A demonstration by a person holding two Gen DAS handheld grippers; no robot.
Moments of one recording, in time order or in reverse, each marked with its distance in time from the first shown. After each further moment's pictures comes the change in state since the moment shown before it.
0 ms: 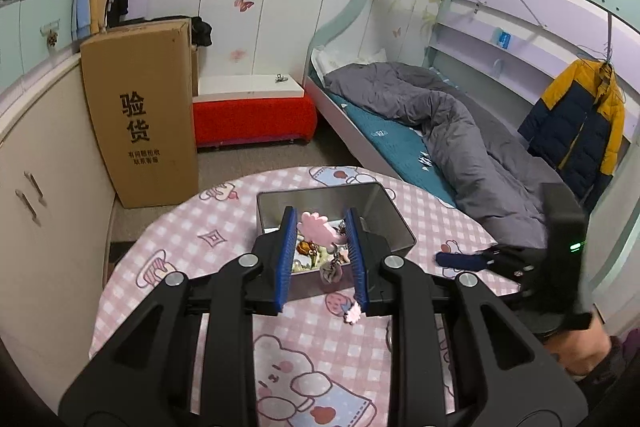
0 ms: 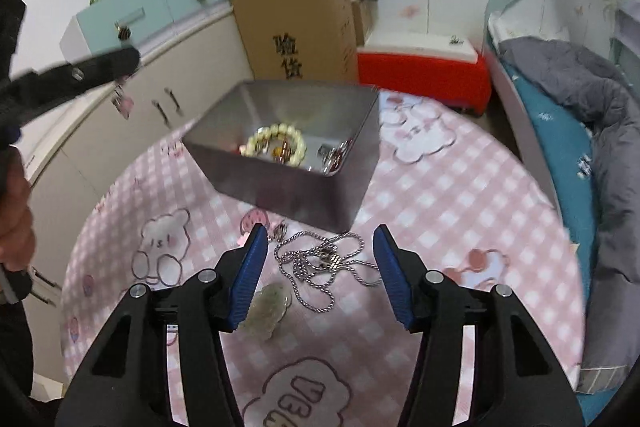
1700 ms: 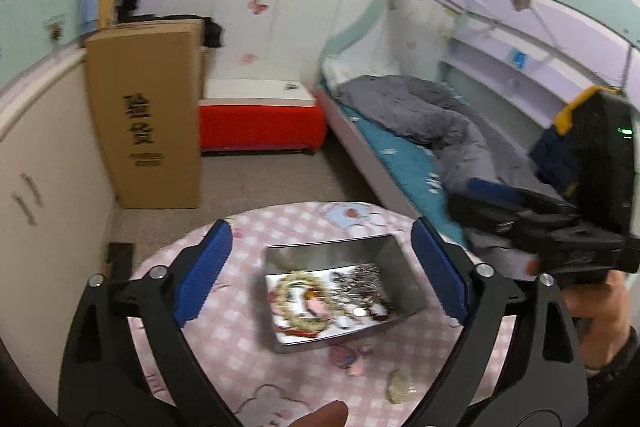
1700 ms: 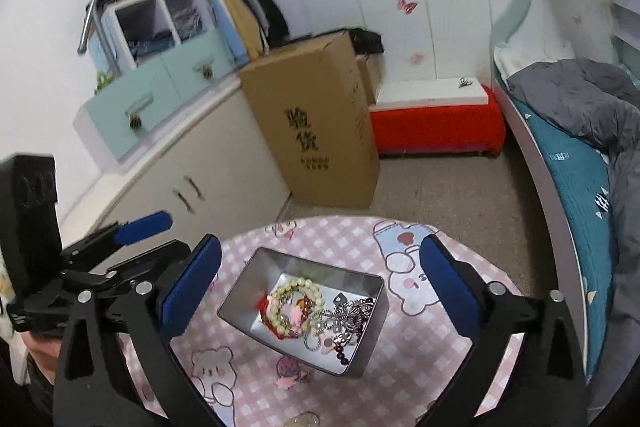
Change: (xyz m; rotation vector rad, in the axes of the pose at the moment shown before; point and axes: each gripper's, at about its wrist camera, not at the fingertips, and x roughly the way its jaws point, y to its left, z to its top) left arm 0.029 0.017 0.045 -0.065 -0.027 0.062; right arm -0.046 -0.018 0.118 0.120 -0.193 0.098
